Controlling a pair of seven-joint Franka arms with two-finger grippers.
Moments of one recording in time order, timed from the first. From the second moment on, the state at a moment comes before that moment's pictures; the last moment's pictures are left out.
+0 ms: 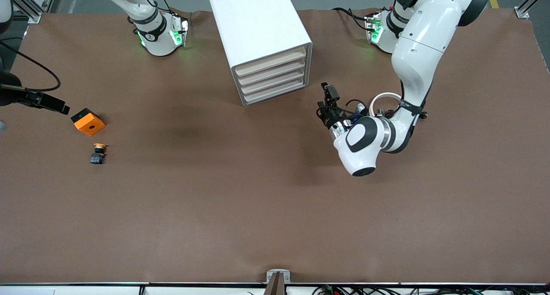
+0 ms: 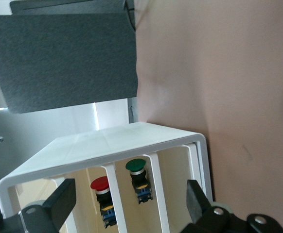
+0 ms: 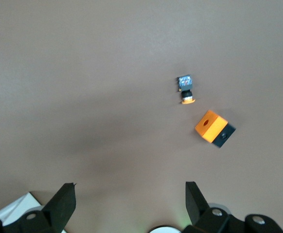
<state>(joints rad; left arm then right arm) -0.32 0.81 -0.13 -1.52 -0.67 1.26 -2.04 -0.04 0.08 -0.01 -1.52 0.00 1.45 0.22</state>
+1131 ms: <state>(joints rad) -0.38 0.87 -0.15 -1.52 -0.85 1.18 -2.19 0.04 0.08 -0.02 -1.49 0.00 1.40 0.52</state>
